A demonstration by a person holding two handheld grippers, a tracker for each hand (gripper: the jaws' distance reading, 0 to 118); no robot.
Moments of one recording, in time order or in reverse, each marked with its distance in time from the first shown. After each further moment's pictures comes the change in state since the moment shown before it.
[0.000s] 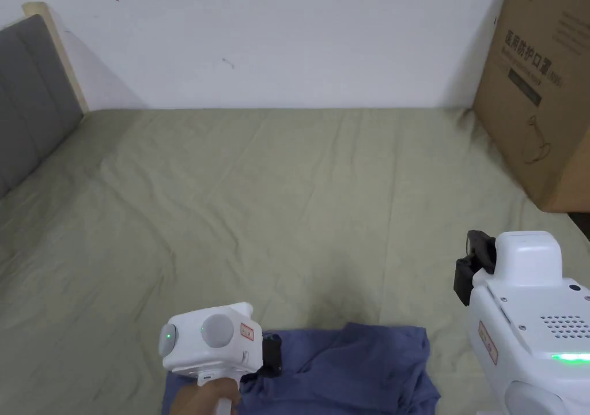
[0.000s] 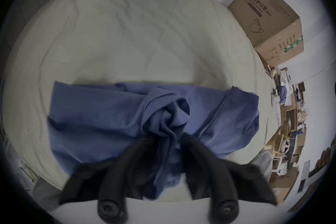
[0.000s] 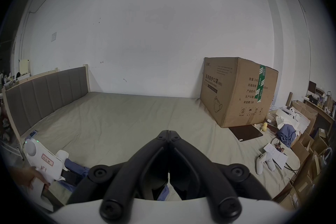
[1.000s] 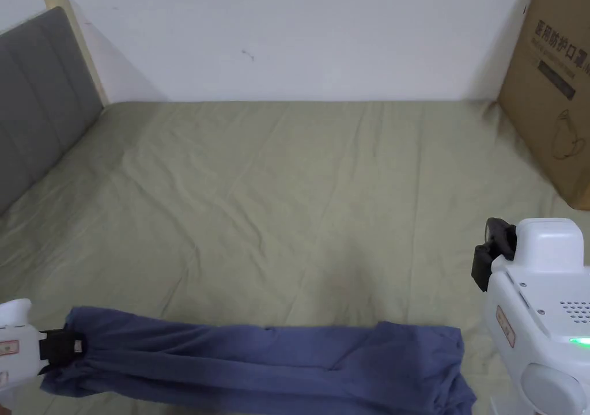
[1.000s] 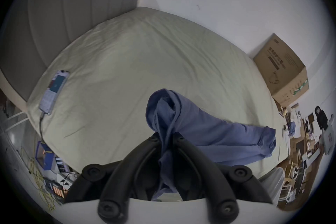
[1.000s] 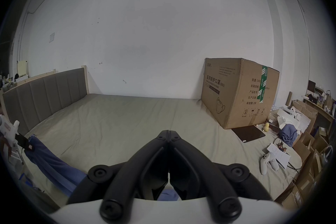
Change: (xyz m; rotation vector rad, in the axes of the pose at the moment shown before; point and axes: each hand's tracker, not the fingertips) left arm -0.241 -0.012 0.196 0.378 0.163 0.120; right arm -0.024 0.006 -0.020 0.007 -0.013 -0.010
